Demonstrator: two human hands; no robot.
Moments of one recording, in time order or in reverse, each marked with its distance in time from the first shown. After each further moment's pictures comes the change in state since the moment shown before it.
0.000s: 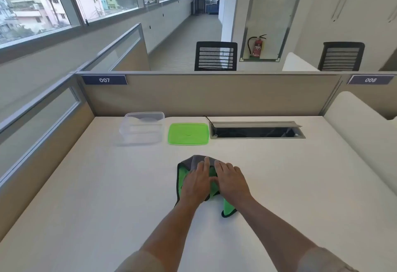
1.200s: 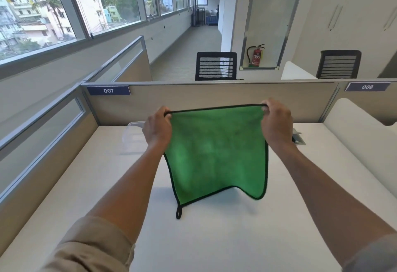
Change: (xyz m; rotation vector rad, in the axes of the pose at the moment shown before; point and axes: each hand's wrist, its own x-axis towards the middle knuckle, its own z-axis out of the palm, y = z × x) left_hand 0.080 -0.051 -0.197 -0.216 0.617 -0.363; right_hand 0.085 0.093 -0.182 0.293 0.697 0.302
